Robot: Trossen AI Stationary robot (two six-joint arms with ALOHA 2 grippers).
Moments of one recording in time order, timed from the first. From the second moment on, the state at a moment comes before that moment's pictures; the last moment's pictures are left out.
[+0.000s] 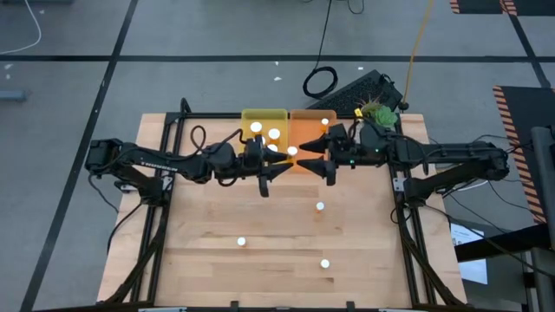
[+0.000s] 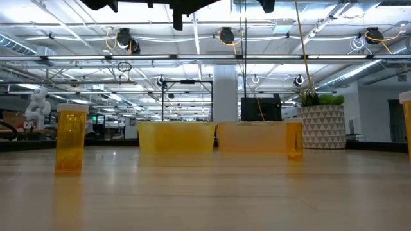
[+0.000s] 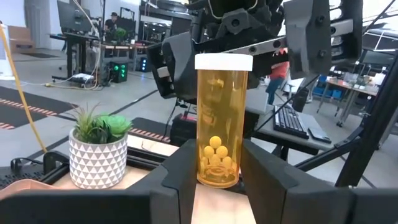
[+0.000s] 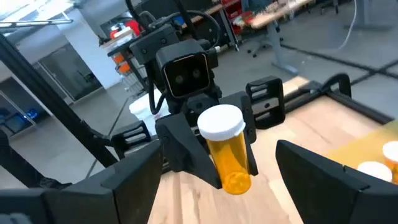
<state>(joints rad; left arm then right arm) 0.01 1.45 0.94 0.60 -0.10 -0.18 -0.04 1.17 1.06 -0.01 0.02 0.47</state>
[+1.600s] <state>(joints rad) 0.01 1.46 0.94 0.32 -0.10 0.05 -0.04 1.62 1.73 -0.94 -0.03 0.16</state>
